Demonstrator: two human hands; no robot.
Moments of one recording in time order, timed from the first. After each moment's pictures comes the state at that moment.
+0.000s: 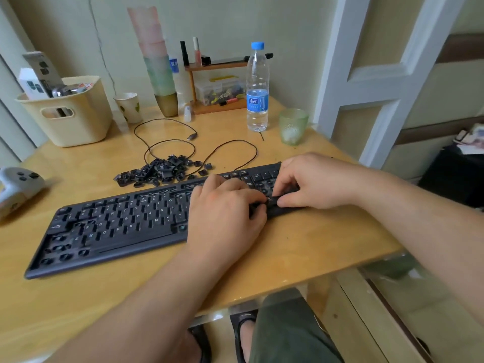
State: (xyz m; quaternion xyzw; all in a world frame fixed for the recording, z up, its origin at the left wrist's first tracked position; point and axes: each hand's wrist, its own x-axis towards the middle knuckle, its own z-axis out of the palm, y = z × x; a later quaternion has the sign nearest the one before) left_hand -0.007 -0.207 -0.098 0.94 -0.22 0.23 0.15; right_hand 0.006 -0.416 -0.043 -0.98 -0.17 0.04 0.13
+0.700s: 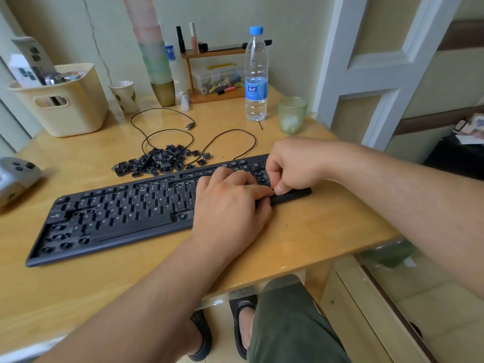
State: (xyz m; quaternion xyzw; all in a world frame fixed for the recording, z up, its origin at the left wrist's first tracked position) left_hand -0.007 -0.211 -0.110 0.92 -0.26 0.26 0.15; right_hand 0.030 -0.392 -0.033 -0.98 -0.11 0.11 0.08
